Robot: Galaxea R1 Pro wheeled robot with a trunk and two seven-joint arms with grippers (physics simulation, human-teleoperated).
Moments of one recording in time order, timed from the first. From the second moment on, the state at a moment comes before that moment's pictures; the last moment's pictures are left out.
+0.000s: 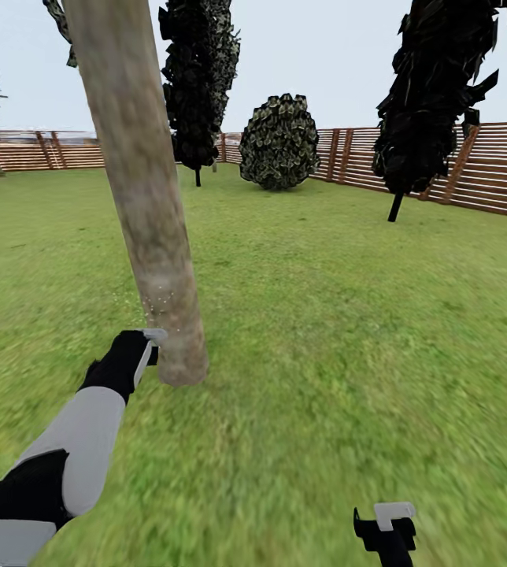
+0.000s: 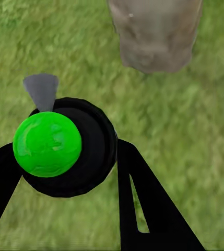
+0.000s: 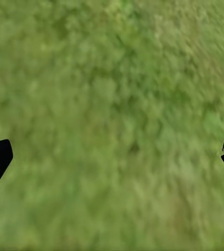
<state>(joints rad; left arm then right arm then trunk) -1.03 -0.04 0.28 -0.61 -0.34 0.77 0.17 -0.48 -0.04 0.09 -0.05 0.09 -0.48 -0.27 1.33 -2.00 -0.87</state>
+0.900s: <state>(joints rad) -1.12 -0.05 0.26 -0.62 -0.36 0.85 0.18 -0.48 -0.05 0.09 -0.05 0.09 -0.48 -0.27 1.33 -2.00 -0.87</state>
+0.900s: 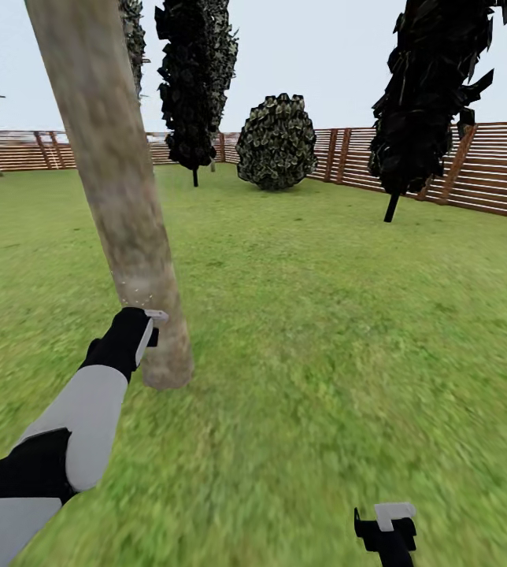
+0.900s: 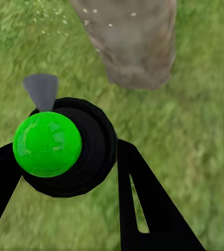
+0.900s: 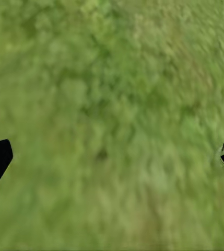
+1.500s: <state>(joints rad) -0.84 -0.02 0.28 -0.62 -0.36 0.69 0.19 -0.48 -0.04 0.09 -0.05 0.09 -0.48 -0.27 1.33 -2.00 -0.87</state>
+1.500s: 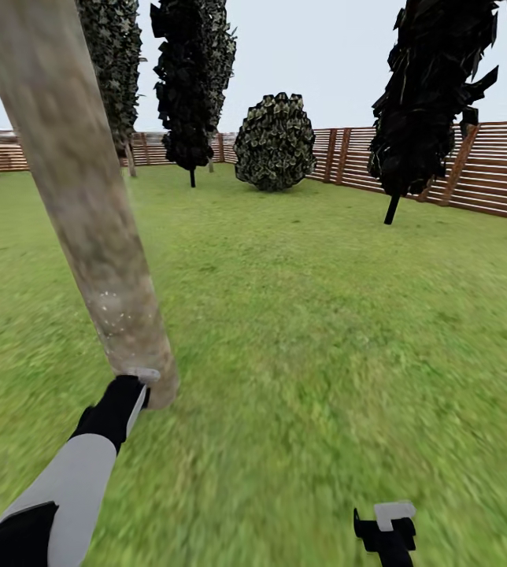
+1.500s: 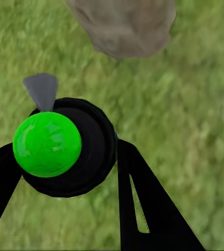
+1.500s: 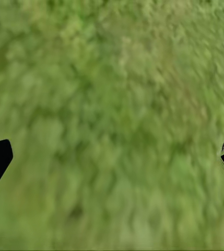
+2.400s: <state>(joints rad) -0.69 -0.01 0.29 -0.61 -0.35 0.59 0.28 -0.48 -0.05 0.09 -0.05 0.09 -0.48 -0.27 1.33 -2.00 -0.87</state>
